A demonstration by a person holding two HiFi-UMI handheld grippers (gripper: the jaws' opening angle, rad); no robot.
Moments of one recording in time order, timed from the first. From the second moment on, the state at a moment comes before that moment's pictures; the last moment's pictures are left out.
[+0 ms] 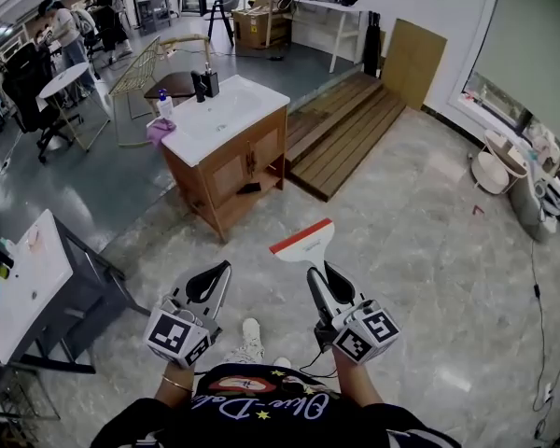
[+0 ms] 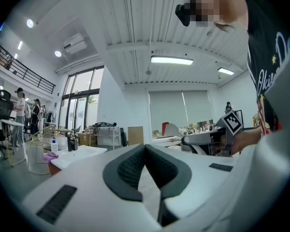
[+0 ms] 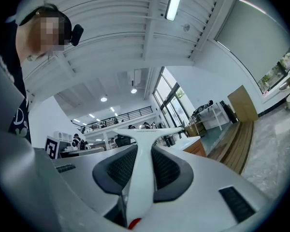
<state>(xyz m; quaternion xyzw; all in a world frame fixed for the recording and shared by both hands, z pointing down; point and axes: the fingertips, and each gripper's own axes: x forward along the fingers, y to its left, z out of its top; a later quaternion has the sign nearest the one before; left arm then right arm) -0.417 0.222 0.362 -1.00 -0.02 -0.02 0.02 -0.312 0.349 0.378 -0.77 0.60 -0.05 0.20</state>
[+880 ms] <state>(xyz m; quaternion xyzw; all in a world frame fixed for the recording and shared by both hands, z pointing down) -0.360 0.187 0.372 -1.00 -0.04 -0.02 0.00 -0.271 0.316 0.381 -0.77 0.60 -0.06 0.20</state>
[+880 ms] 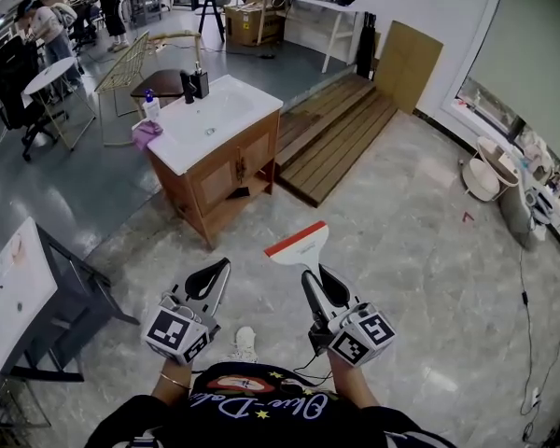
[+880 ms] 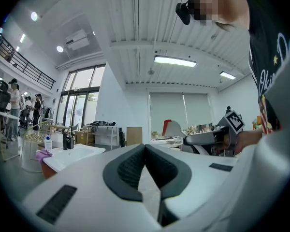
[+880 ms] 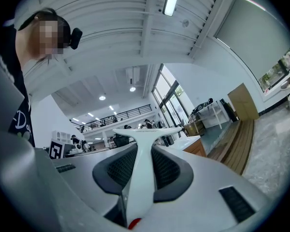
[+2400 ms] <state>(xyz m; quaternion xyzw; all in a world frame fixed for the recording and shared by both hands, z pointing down) -0.296 0.066 0.377 -1.00 -0.02 -0.01 -0.02 -0.221 0.182 0.377 -0.75 0.64 -0.08 0.15</state>
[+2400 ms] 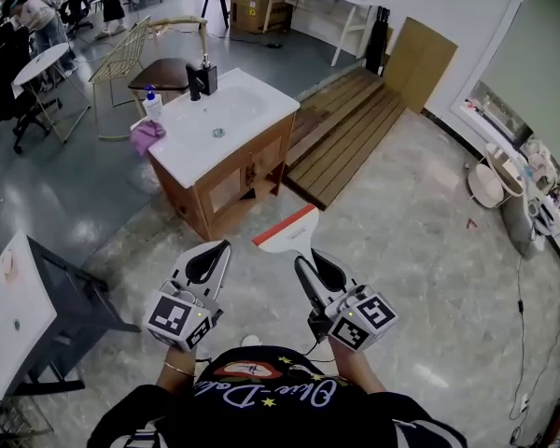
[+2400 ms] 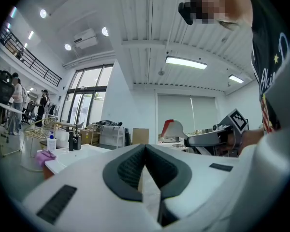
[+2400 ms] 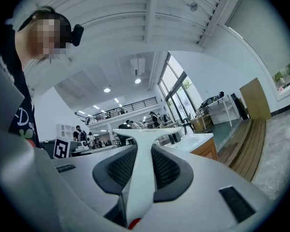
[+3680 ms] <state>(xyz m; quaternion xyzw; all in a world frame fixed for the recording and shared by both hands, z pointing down) -0.195 0.032 0.392 -1.00 0.04 -0.04 -0.03 -0.097 0.139 0.406 -0.72 0.65 -0.14 0.20</state>
